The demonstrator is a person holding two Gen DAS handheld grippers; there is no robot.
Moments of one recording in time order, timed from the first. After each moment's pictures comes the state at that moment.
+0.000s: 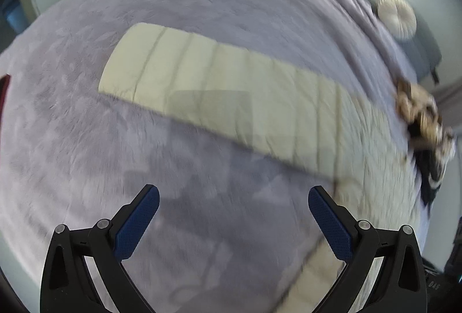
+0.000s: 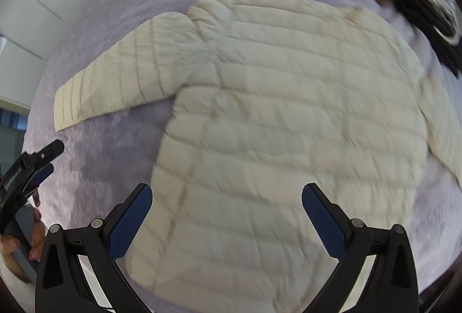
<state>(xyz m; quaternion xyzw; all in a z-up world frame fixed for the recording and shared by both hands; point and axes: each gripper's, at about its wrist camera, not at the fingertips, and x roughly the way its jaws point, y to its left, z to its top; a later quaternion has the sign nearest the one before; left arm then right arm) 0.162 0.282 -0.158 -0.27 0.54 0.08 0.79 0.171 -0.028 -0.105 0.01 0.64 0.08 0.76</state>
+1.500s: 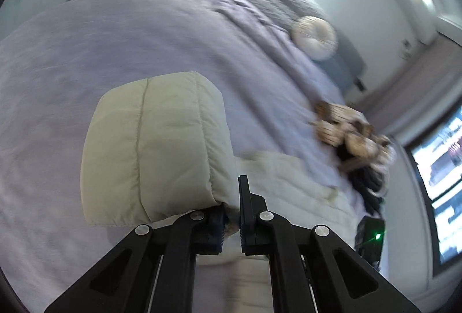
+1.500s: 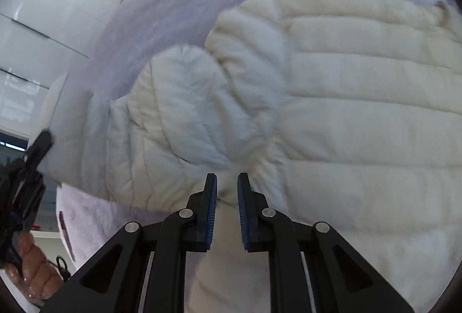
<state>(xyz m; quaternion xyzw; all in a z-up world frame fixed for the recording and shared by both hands) 0.289 0.194 -0.104 -0.29 0.40 -0.11 0.86 0.262 -0.058 -0.174 0.16 0.59 0.15 0.78</state>
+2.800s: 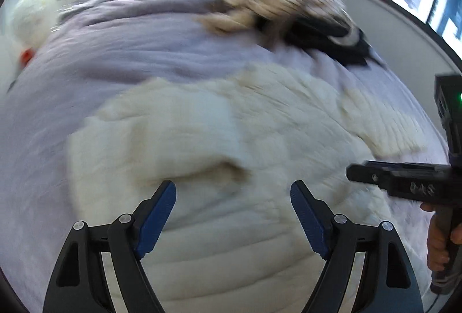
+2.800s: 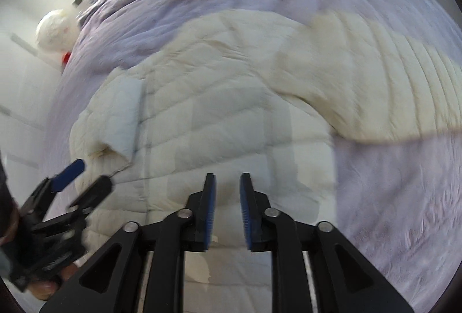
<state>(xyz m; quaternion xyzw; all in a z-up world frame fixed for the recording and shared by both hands) 0.231 -0.053 -0.110 0.05 0.45 -0.20 0.87 0.180 -0.304 -0.130 0.17 0.54 0.00 0.82</state>
